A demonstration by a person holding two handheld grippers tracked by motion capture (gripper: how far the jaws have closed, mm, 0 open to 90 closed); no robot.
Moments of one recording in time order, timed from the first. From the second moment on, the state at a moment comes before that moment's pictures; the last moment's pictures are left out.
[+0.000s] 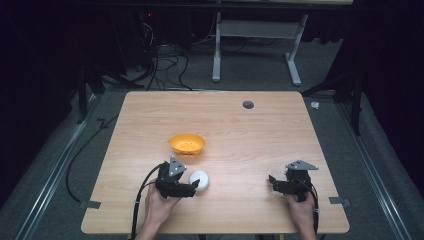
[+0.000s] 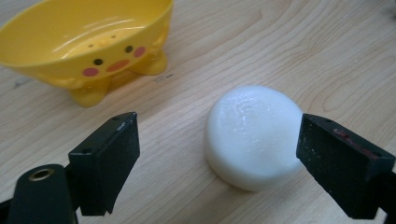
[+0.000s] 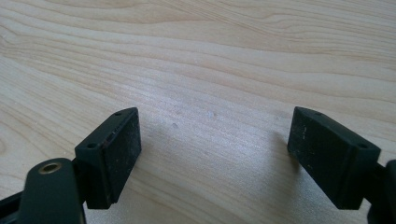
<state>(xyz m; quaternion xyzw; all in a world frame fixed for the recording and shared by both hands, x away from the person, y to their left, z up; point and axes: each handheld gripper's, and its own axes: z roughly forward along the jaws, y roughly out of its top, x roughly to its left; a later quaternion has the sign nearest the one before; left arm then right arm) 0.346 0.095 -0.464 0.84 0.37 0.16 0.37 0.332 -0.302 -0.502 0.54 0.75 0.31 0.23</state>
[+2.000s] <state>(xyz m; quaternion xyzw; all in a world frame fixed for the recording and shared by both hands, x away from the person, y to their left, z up) 0.350 0.079 -0.465 0.85 0.36 0.15 0.36 0.332 -0.302 -0.502 0.54 0.75 0.31 0.23</state>
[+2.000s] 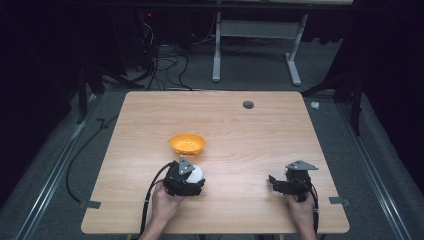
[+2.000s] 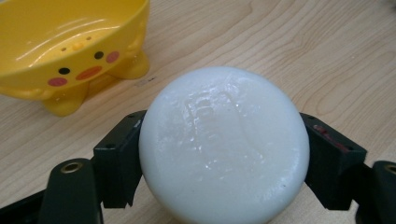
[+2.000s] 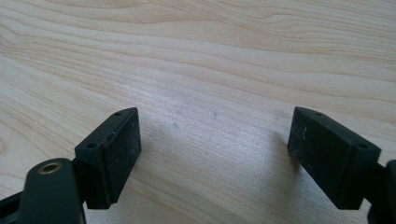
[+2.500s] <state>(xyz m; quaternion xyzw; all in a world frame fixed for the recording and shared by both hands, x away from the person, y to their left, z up) 0.355 0.090 -0.443 0.84 0.36 0.15 0.37 0.332 -0.302 -0.502 0.54 0.75 0.31 0.23</state>
